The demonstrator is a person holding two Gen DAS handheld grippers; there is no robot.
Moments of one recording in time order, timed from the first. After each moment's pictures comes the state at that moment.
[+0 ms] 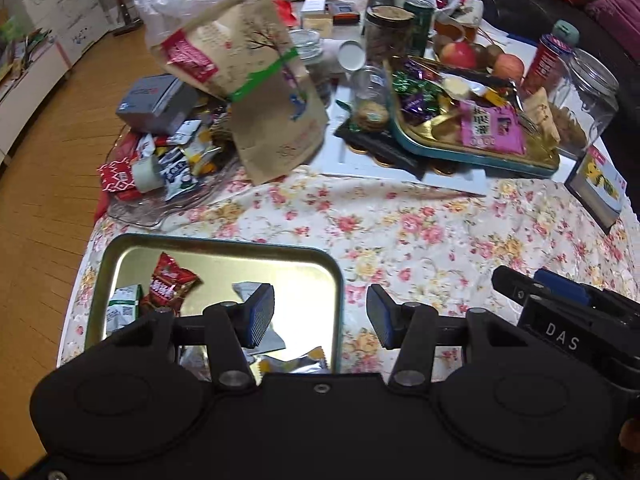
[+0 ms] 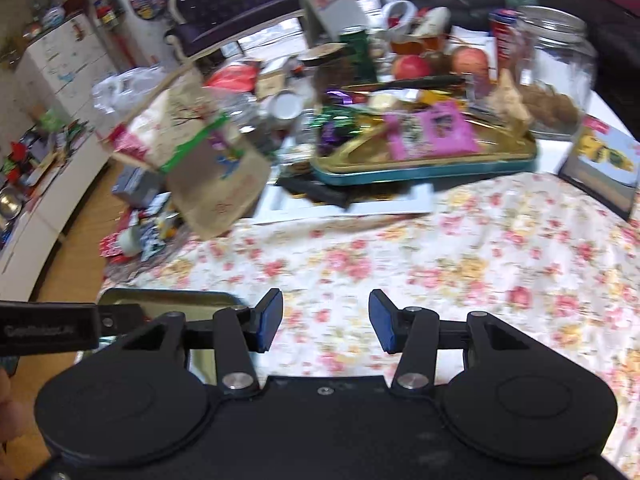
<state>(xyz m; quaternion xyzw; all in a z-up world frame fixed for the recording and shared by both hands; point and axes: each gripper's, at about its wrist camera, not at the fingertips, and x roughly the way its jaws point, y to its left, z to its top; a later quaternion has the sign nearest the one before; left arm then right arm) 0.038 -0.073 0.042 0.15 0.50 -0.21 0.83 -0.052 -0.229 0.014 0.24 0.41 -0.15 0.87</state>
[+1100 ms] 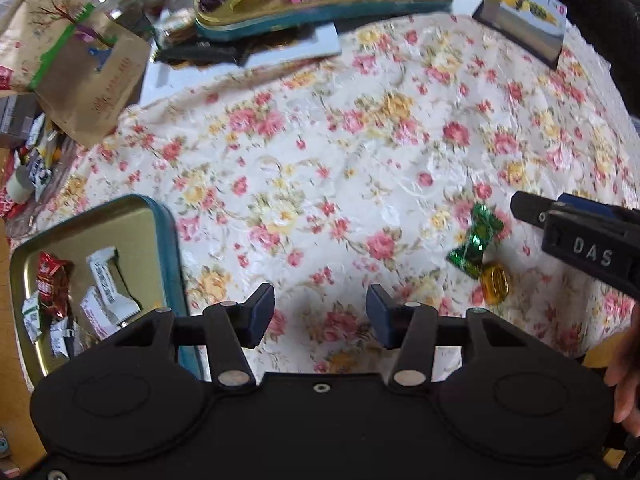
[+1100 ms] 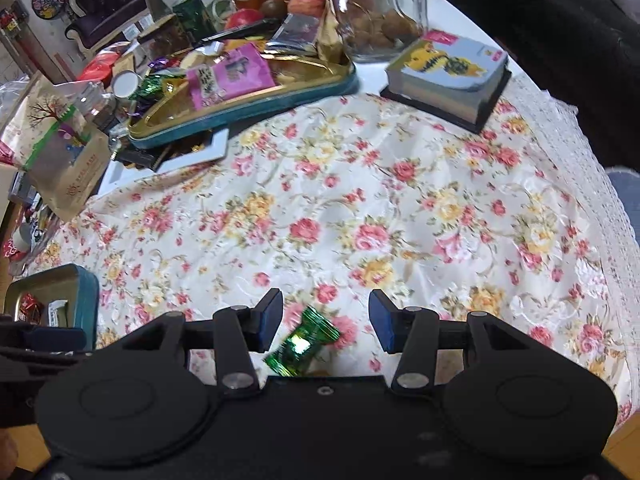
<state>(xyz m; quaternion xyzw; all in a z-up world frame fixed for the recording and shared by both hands) -0.035 -0.194 -0.040 0.30 0.58 -0.27 0.71 -0.146 -0.337 -0.041 0.27 0.48 -0.25 0.80</state>
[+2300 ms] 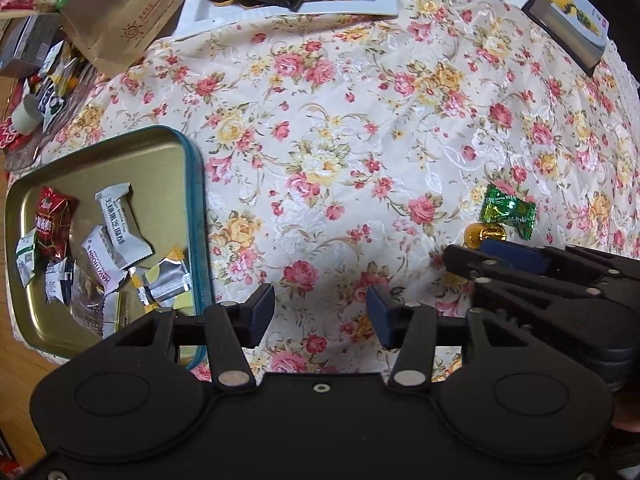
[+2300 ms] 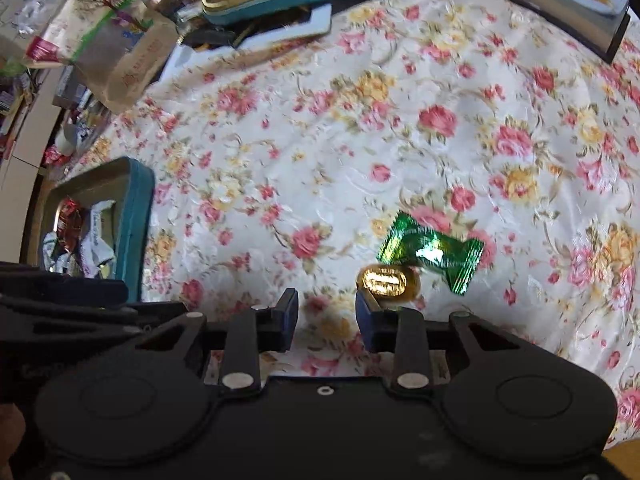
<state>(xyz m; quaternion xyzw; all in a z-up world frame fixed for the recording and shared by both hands) -0.013 -0.159 -0.040 0.25 0.64 -0.23 0.69 -0.092 -0.284 -0.086 0.30 0.56 -0.11 0.76</state>
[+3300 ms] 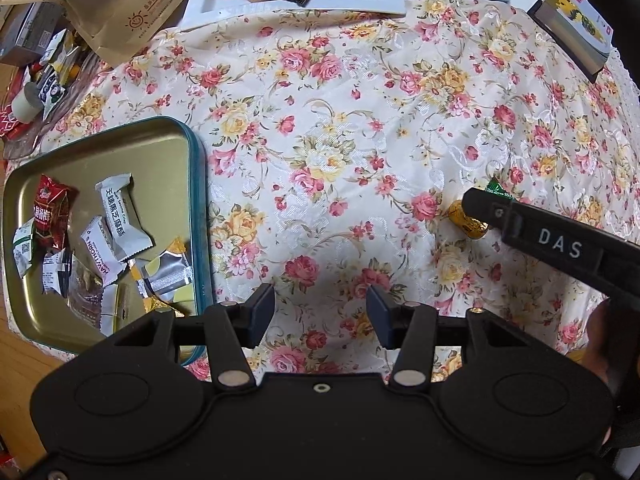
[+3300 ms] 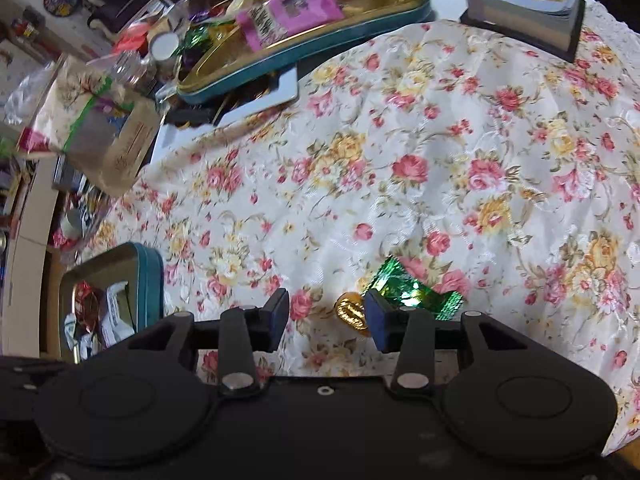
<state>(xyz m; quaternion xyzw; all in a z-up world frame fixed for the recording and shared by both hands) -0.010 -0.157 -0.041 0.24 0.65 -0.22 0.69 -0.102 -0.306 -0.075 0.36 0.50 -0.17 0.77</state>
